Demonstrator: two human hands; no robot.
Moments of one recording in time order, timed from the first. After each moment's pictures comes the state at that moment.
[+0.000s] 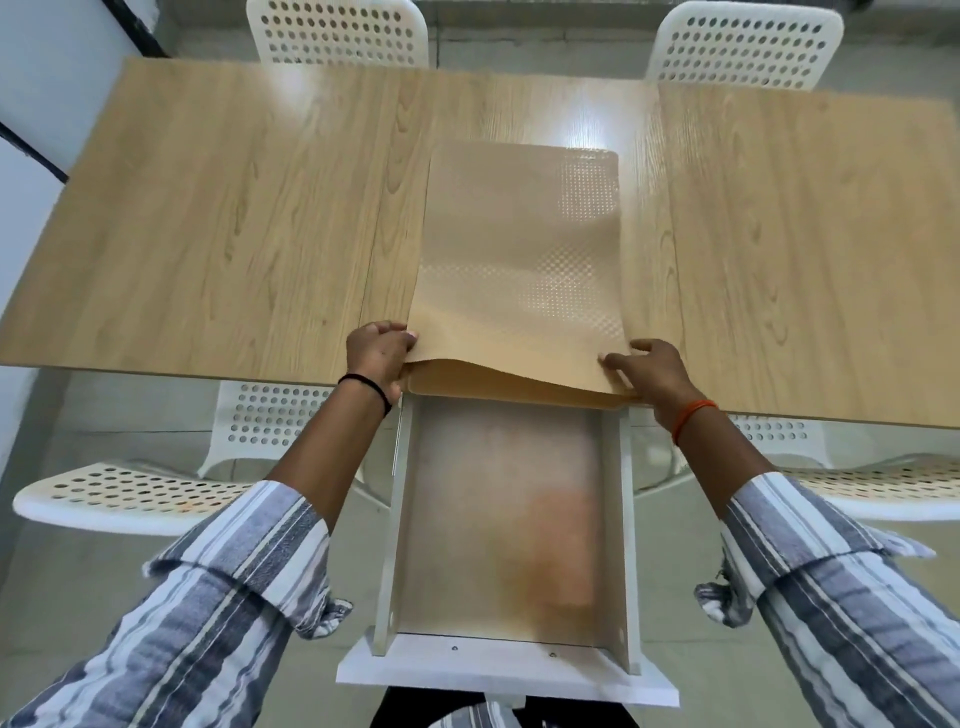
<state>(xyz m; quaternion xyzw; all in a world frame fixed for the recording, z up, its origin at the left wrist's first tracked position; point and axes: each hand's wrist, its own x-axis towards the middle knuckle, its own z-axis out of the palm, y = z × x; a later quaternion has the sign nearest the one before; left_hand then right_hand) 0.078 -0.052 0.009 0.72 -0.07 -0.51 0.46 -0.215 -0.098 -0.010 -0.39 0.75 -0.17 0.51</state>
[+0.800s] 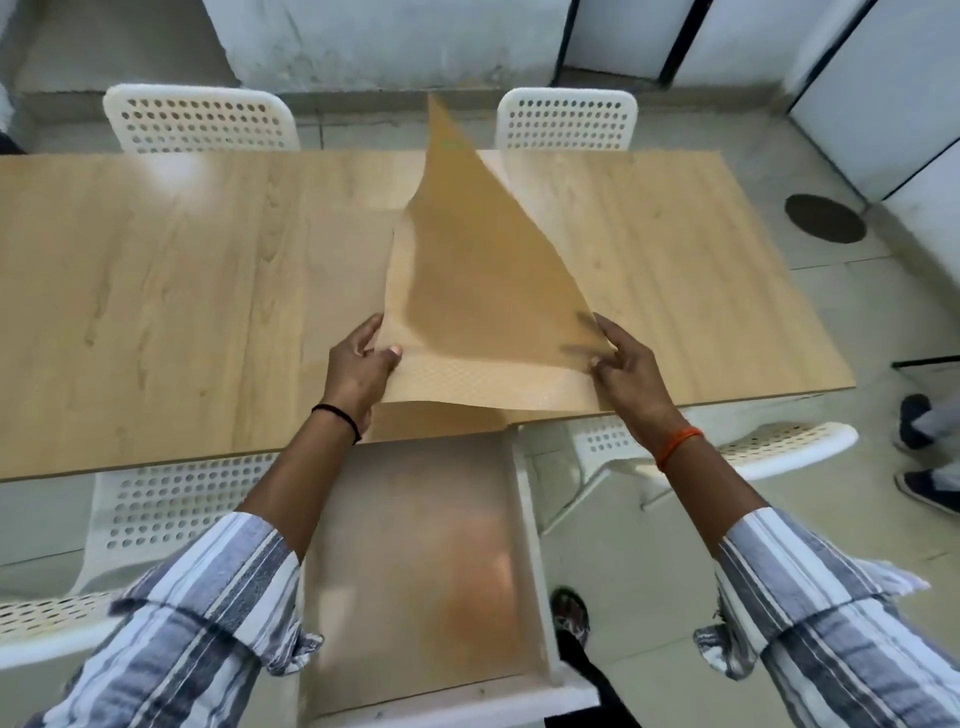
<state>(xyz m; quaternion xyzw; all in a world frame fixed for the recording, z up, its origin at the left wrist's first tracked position) -0.024 -0.073 0.040 0.65 -0.32 -0.53 0.44 -0.322 -0.063 0.056 -0.51 0.63 -0.37 0.45</state>
